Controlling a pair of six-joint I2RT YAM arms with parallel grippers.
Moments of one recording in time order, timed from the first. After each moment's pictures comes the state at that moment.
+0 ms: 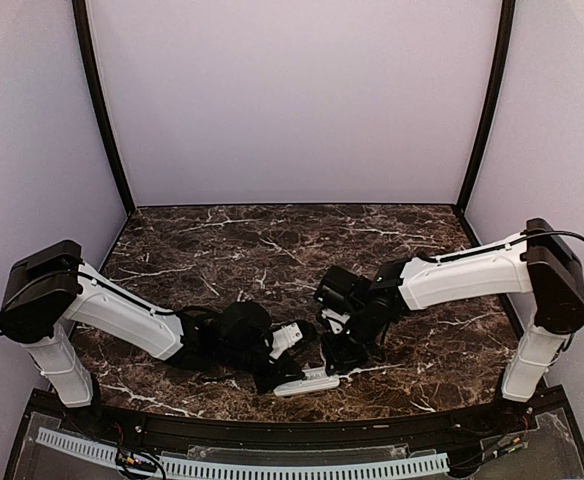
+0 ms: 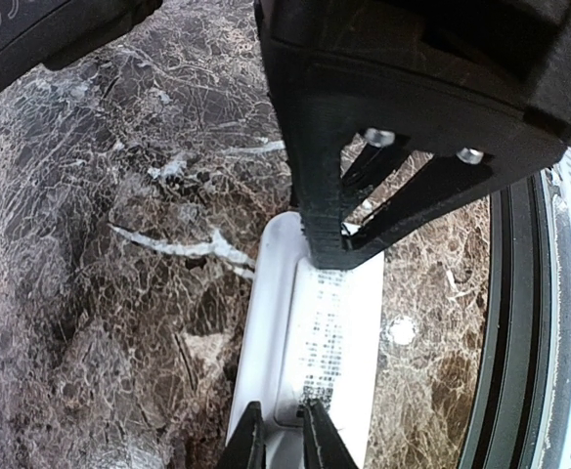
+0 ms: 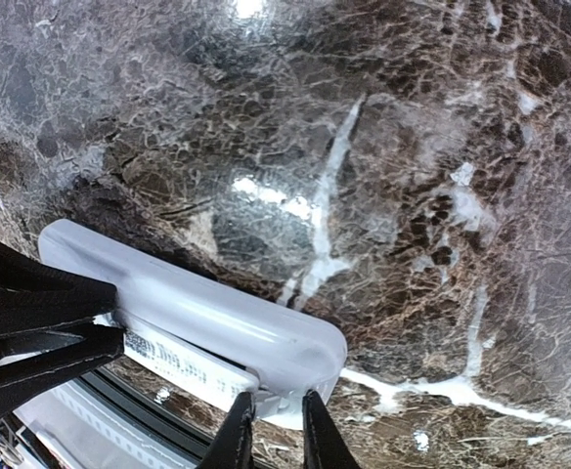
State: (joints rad) left arm -1.15 1.73 0.75 0.22 0.20 -0.08; right arm 1.06 1.76 1.11 -0.69 -0.25 0.71
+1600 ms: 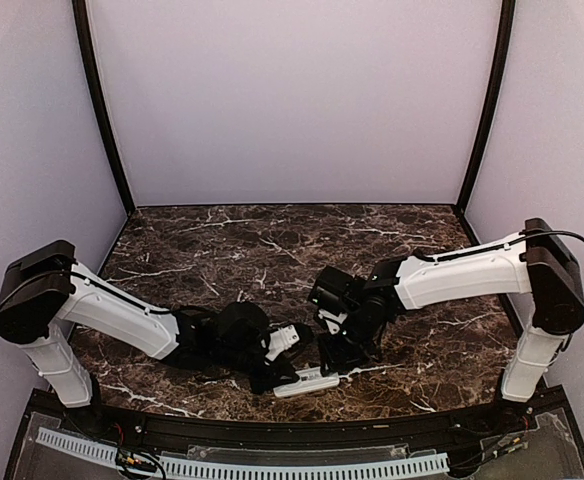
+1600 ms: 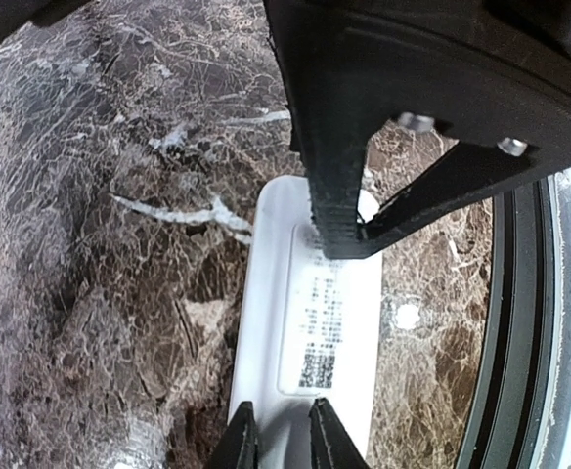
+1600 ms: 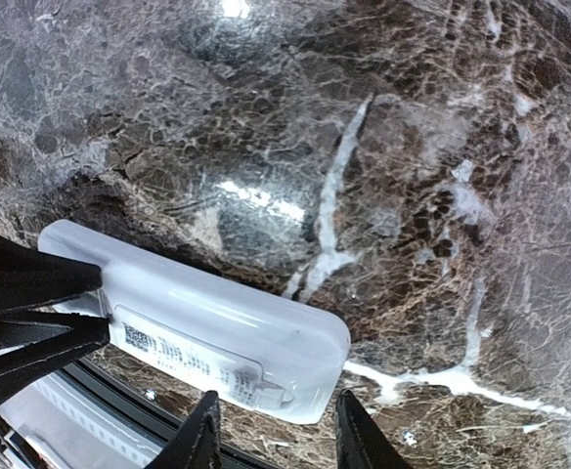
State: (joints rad) left arm -1.15 1.70 0.74 0.17 0.20 -0.07; right arm 1.08 1.77 1.16 -0.75 -0.22 0.71
